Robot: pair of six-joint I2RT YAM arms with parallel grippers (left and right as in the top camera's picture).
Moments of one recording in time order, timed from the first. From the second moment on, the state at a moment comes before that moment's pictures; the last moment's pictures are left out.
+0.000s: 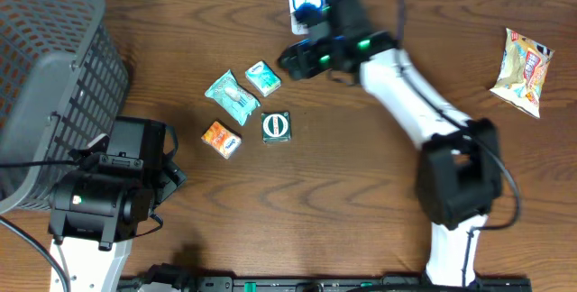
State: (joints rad) left arm -0.16 1.00 1.21 -1.54 -0.32 -0.91; right arm 0.45 2.10 1.70 -0.46 -0.40 0.05
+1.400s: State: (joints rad) left arm -0.16 1.00 1.21 -1.54 -0.32 -0.91; right arm 0.50 2.12 1.71 -0.91 -0.07 0.15
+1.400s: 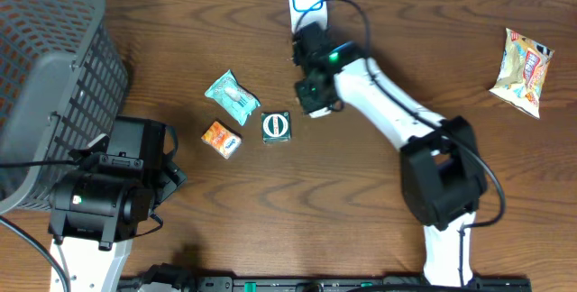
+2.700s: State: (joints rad) left arm -0.16 1.00 1.21 -1.54 -0.32 -0.91; right arm 0.62 2.11 1.70 -0.91 0.16 0.05
